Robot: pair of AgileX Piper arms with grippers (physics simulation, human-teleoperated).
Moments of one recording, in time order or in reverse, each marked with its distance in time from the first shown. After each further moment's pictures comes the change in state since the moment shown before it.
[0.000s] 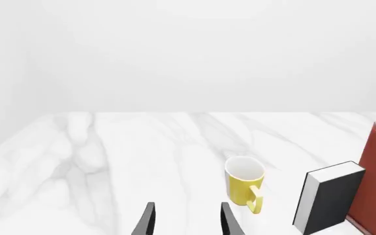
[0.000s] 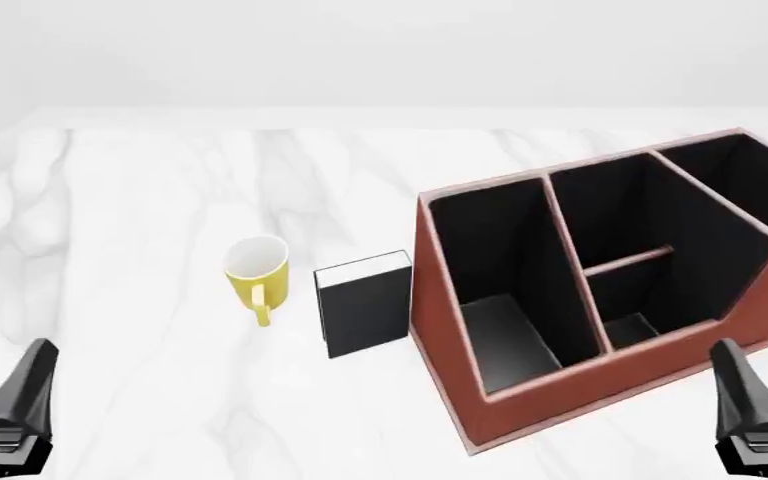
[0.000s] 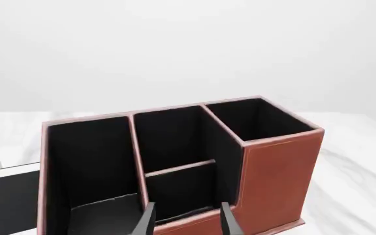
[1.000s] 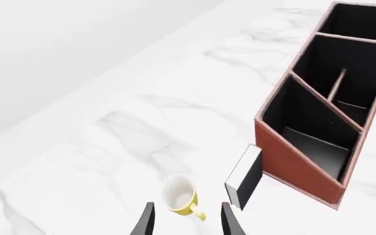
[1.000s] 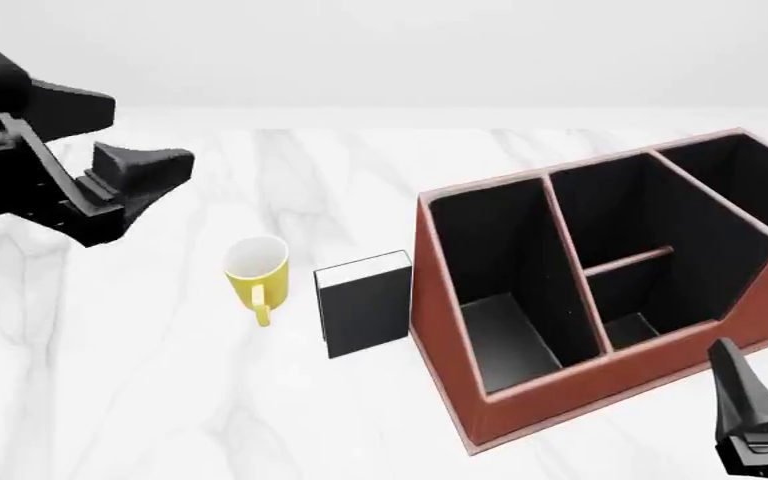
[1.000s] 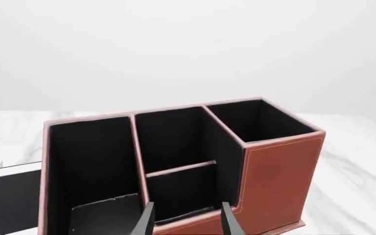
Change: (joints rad) left arm -0.483 0.856 -1.012 0.585 0.275; right arm 0.006 -0.002 -0.003 0.003 -0.007
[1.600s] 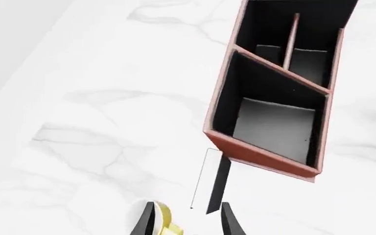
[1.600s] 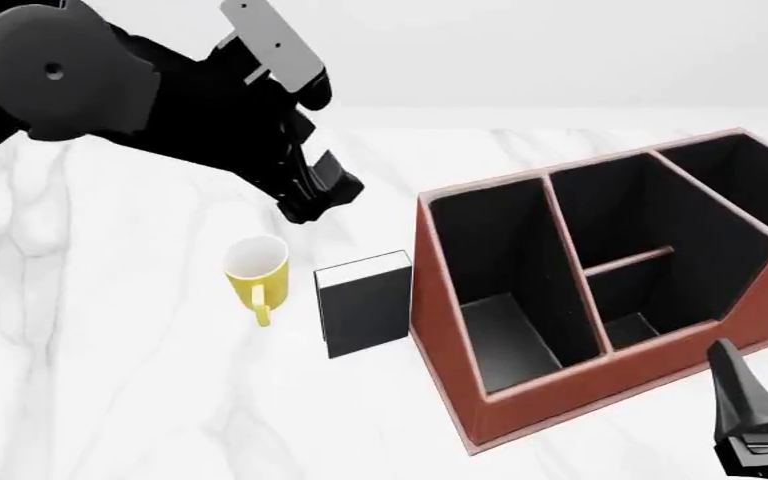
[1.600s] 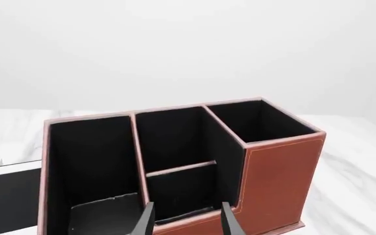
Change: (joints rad) left arm -0.191 0.517 -0.374 0.192 0.108; right arm 0.003 0.000 0.002 -0.003 -0.010
